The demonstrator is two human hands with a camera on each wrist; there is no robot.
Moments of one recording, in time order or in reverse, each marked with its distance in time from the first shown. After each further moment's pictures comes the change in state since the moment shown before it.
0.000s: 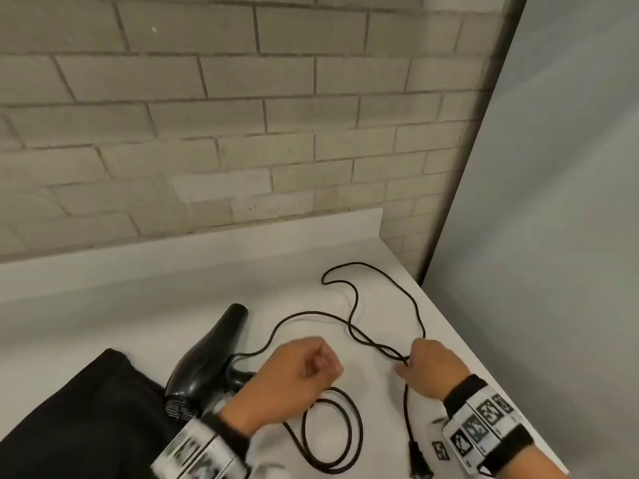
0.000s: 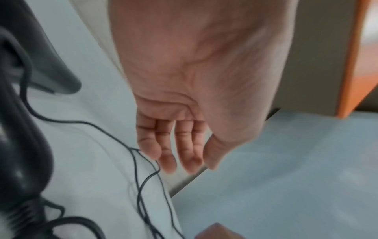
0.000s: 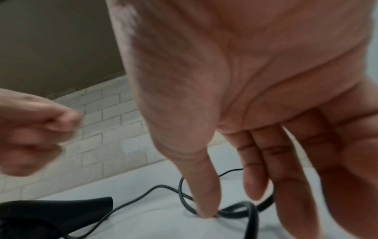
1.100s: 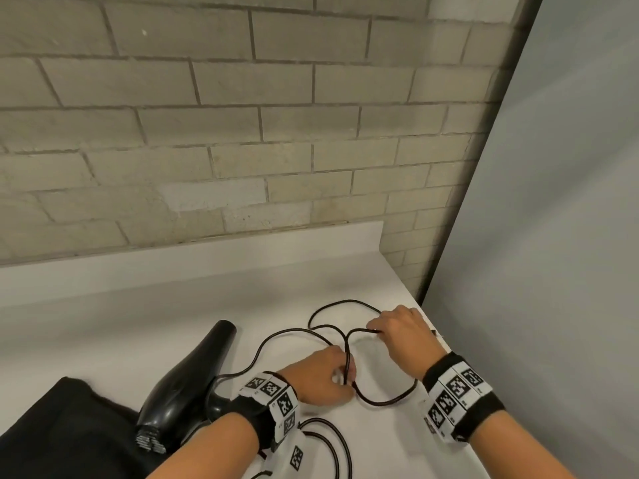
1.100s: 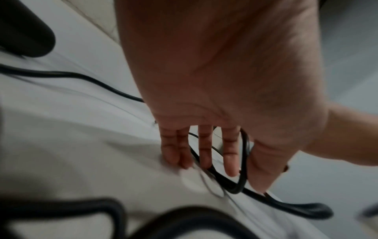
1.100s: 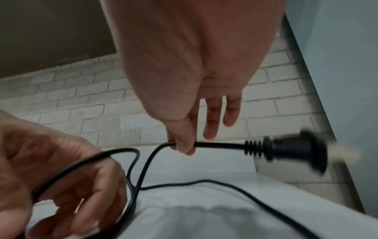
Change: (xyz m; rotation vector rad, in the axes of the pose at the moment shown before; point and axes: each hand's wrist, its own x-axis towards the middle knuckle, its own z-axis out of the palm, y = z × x) left_hand 0.119 -0.058 0.034 0.355 -0.275 -0.003; right_hand 0.089 -0.003 -0.017 -0.209 0.364 -0.537
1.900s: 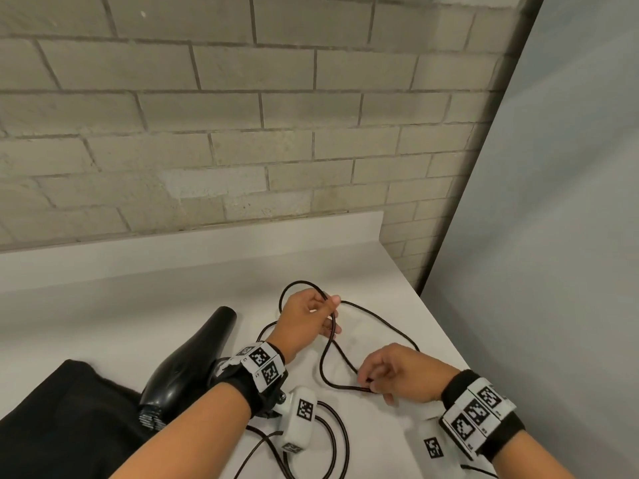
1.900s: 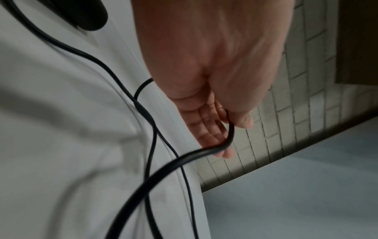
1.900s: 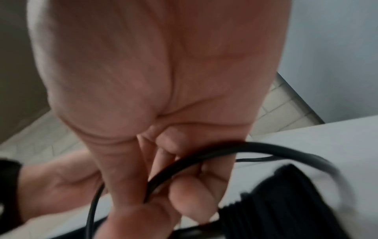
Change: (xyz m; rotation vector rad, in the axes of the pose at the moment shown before) left_hand 0.000 0.019 -0.033 -0.869 0.570 -0.094; right_hand -0.046 -0.009 0.001 0.855 -0.617 0.038
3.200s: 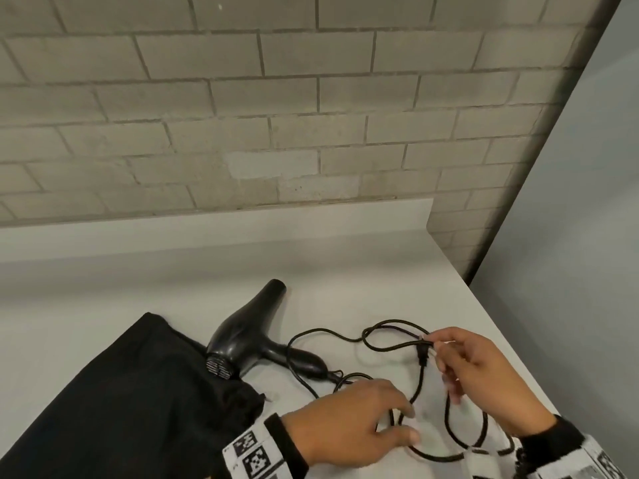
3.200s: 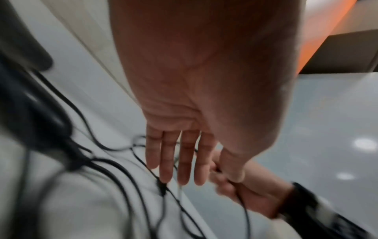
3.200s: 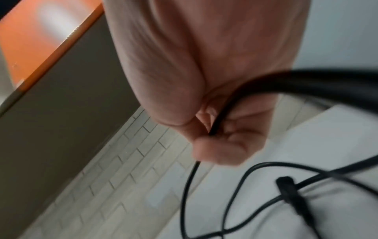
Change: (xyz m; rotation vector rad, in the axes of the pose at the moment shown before) left_hand -0.151 -0.003 0.002 0.854 -0.599 0.257; right_hand -0.055 -0.032 0.037 0.440 0.585 -0.002
